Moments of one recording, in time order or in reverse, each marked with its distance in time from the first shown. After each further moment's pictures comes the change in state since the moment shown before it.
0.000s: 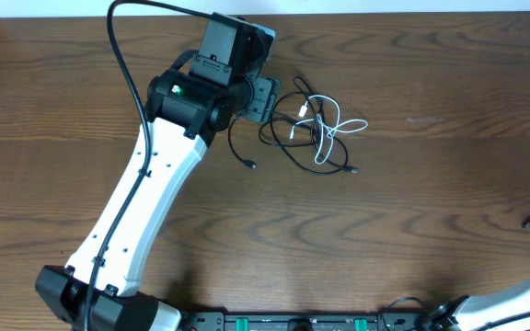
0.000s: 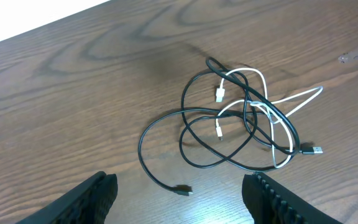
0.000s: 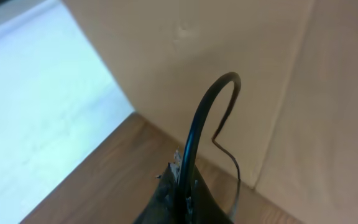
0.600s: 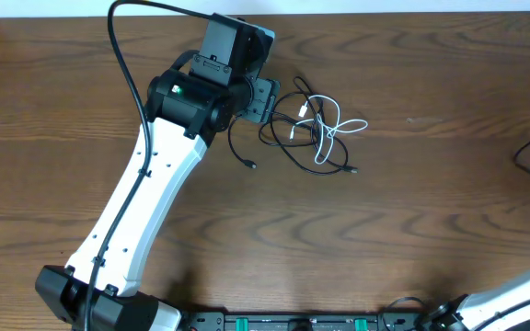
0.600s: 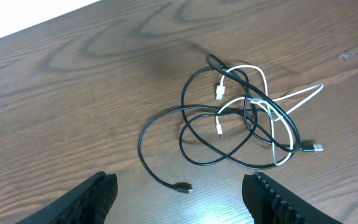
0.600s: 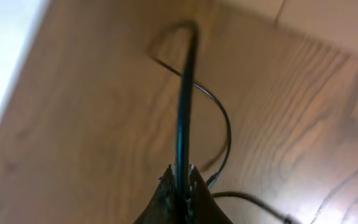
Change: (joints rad) left arm 0.000 0.000 0.000 -0.010 0.000 -0.001; right arm 0.000 0.212 0.007 -0.421 -0.065 0.109
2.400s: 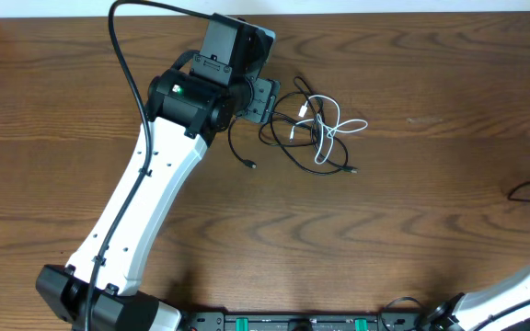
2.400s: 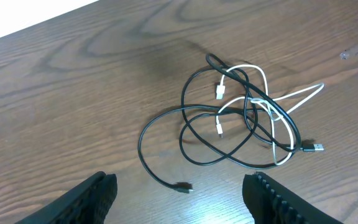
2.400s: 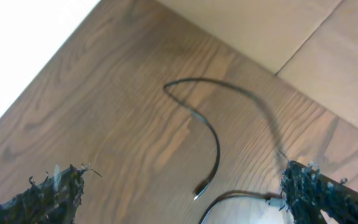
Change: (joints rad) left arm 0.000 0.003 0.000 0.000 0.000 0.005; right arm 0.127 -0.113 0.027 0.026 0.136 -0.100
